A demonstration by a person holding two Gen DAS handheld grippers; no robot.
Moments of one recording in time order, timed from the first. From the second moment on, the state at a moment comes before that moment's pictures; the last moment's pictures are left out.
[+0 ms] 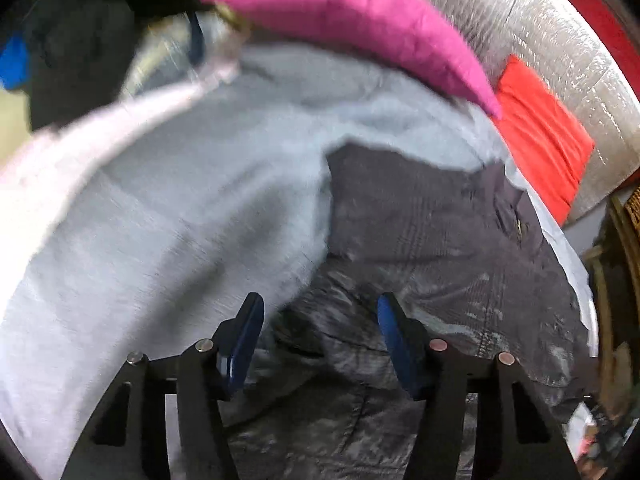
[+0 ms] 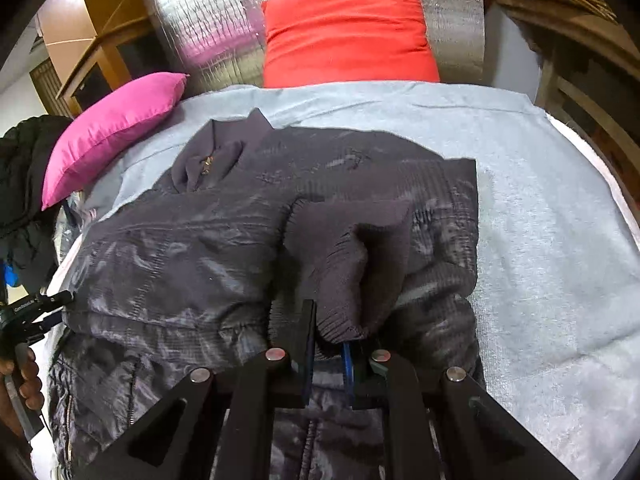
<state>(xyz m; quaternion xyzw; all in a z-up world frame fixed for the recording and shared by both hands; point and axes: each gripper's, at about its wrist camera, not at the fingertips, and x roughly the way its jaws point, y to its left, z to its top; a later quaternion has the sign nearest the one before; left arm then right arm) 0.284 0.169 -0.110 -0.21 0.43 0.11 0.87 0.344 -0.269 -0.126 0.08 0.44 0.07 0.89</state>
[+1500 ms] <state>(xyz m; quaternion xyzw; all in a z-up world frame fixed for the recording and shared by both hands) 0.327 0.013 -0.172 0.06 0.40 0.06 0.91 0.365 -0.259 -0.160 0.09 0.44 0.07 0.89</state>
